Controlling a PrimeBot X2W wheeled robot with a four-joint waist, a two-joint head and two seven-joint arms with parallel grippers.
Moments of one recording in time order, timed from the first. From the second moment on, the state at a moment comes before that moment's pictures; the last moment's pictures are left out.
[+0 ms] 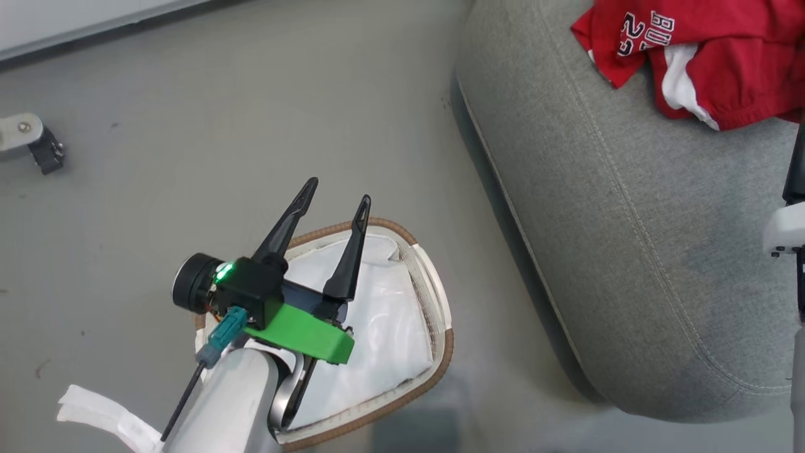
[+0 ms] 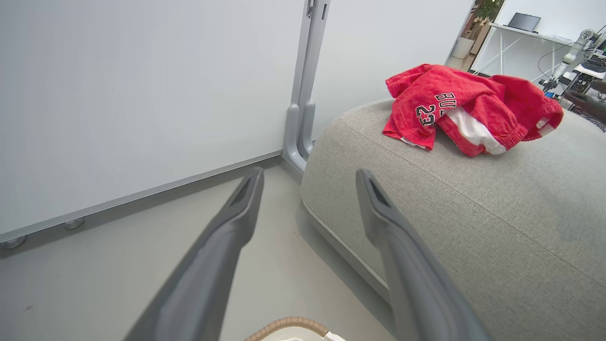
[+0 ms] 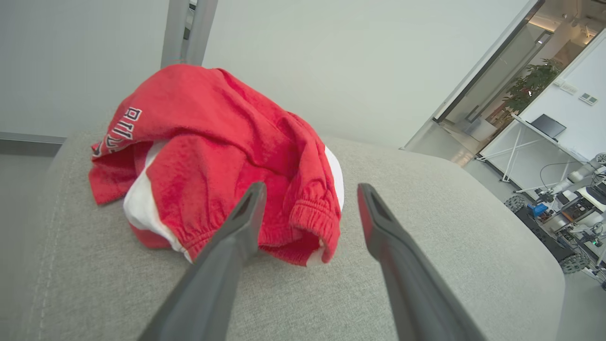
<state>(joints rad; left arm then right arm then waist) -0.34 0.10 -0.42 0.18 -0.25 -0.13 -0.26 -0.50 -0.17 -0.41 0.34 -0.26 0.13 -0.26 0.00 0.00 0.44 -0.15</state>
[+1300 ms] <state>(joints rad) 0.08 0.05 -0.03 0.16 -0.38 -0.05 -0.26 -0.23 -0.05 0.12 0.26 0.06 0.13 -0.26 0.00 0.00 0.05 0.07</state>
